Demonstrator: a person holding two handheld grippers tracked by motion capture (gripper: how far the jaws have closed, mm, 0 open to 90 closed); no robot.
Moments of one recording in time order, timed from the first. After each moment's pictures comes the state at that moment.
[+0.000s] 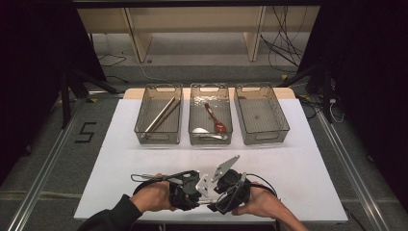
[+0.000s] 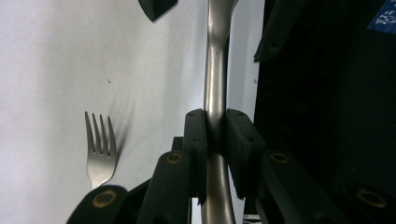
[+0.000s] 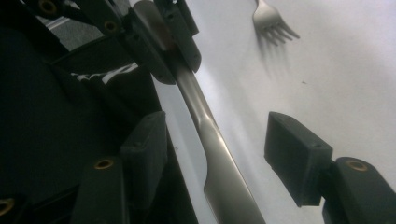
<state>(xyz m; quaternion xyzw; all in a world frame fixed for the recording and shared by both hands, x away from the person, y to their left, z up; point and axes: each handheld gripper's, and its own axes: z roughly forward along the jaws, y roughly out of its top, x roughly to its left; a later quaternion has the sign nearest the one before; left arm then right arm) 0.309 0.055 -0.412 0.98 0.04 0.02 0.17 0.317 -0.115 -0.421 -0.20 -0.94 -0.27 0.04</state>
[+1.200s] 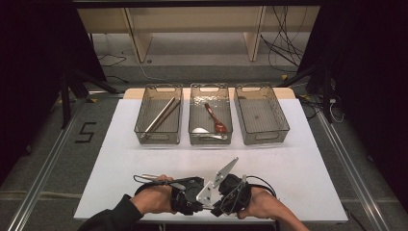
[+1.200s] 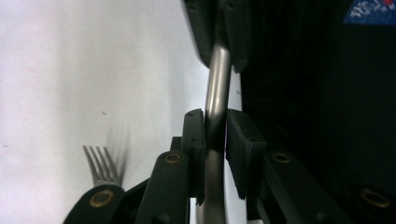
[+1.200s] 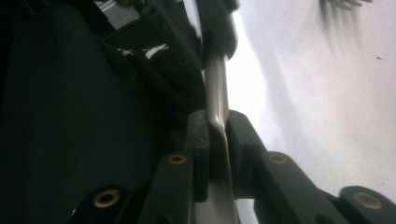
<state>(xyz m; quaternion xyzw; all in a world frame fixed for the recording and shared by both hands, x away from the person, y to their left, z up) 0.298 0.050 -0.406 0.98 -0.03 0.04 0.19 0.314 -0.118 -0.431 -0.18 -0.94 -0.26 0.13</state>
